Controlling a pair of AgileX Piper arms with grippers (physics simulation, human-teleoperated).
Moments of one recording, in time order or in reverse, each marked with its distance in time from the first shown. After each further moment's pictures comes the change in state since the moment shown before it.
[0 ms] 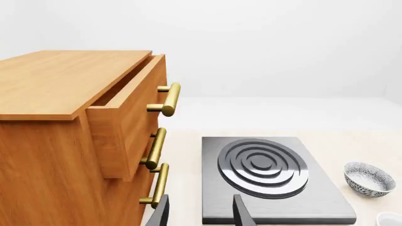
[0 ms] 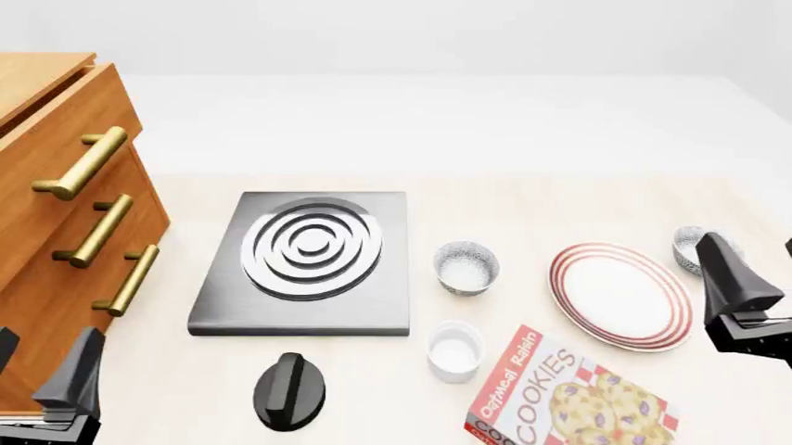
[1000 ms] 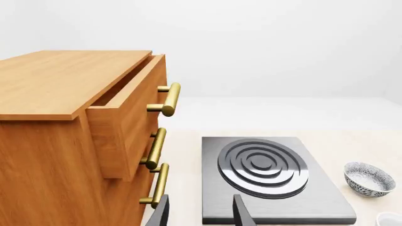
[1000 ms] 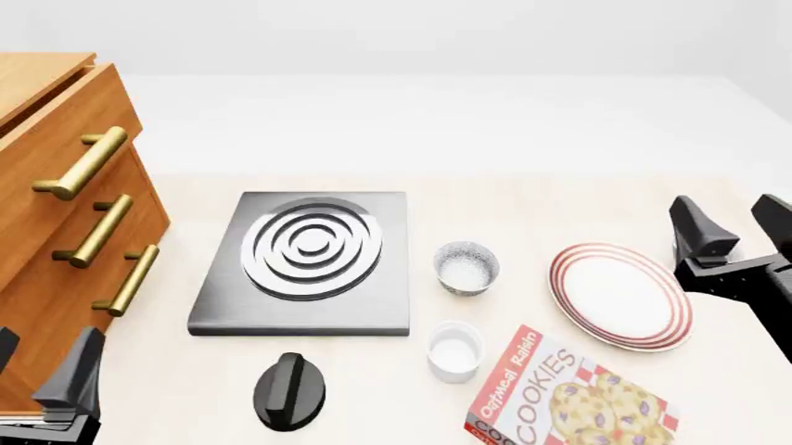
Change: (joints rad) left arm 0.000 0.000 0.000 0.000 0.000; right arm -0.025 0.306 -0.072 -0.174 -0.004
